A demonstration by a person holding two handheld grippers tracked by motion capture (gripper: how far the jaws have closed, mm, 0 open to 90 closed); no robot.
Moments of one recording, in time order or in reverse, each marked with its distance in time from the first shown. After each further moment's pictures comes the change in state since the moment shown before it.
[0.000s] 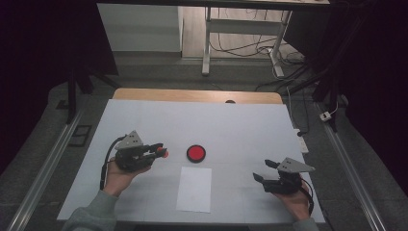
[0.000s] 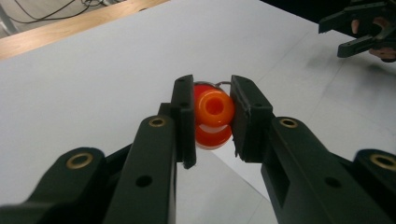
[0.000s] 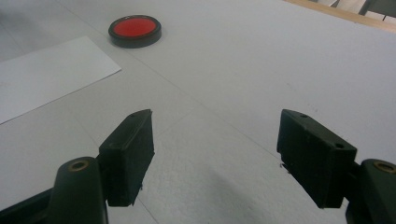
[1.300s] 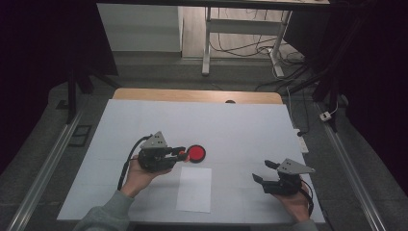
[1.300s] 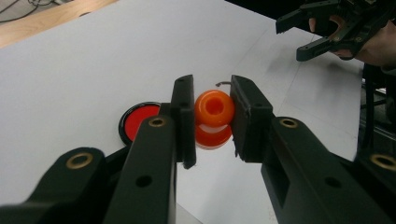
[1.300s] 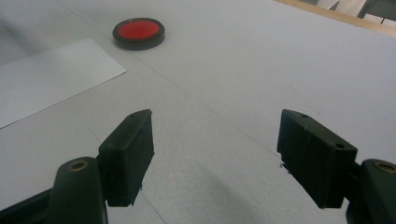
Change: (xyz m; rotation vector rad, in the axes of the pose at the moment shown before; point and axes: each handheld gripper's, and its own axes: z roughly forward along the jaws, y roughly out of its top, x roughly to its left) left arm -0.029 0.023 0.041 0.031 -0.137 0.053; right arm 0.005 0.001 -0.002 -0.007 -0.004 -0.005
